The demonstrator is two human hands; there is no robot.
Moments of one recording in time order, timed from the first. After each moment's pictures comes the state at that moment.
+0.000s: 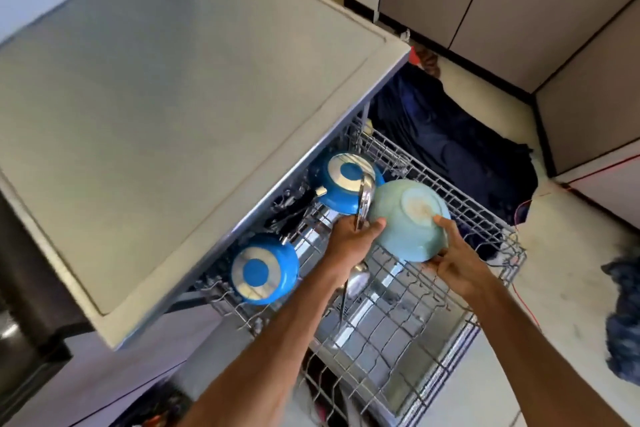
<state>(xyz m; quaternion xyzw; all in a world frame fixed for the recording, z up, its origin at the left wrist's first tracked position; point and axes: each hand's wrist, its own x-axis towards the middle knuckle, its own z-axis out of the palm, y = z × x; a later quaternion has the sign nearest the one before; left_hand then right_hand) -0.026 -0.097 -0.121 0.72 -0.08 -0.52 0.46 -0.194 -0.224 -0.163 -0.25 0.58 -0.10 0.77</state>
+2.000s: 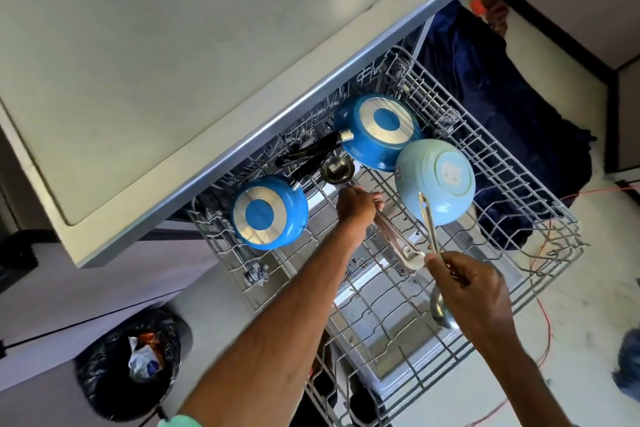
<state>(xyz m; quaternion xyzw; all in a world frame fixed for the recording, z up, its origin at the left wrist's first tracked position) -0.030 -0.103 -0.206 0.68 0.20 -0.45 0.54 -0.232 -0.140 -0.148 -0.77 0.46 -0.02 0.43</state>
